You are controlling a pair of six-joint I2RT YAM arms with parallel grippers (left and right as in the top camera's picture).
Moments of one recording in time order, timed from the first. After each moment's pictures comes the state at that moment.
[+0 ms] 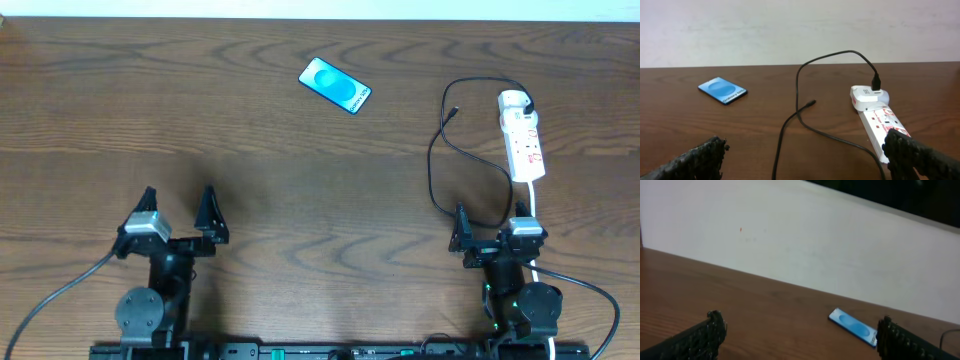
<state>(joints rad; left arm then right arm) -0.03 0.14 0.20 -0.01 0.00 -0.28 0.01 0.01 0.01 -0.07 -0.05 0.03</state>
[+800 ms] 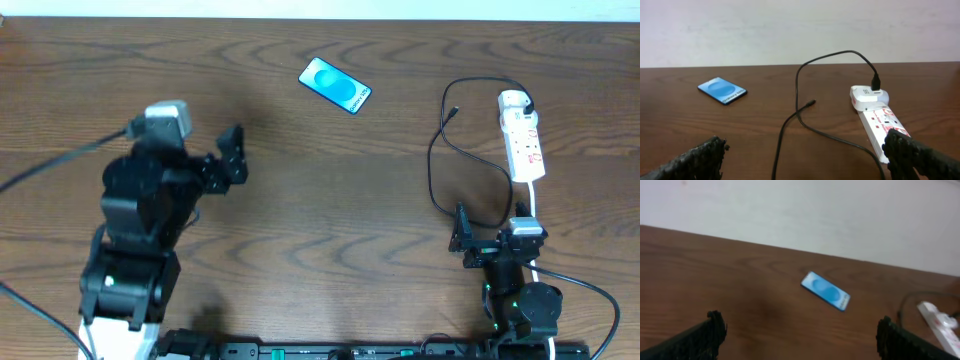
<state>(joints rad) -0.15 0.86 0.92 -0.39 0.08 -0.28 0.01 0.01 0.01 -0.07 -0.05 0.03</state>
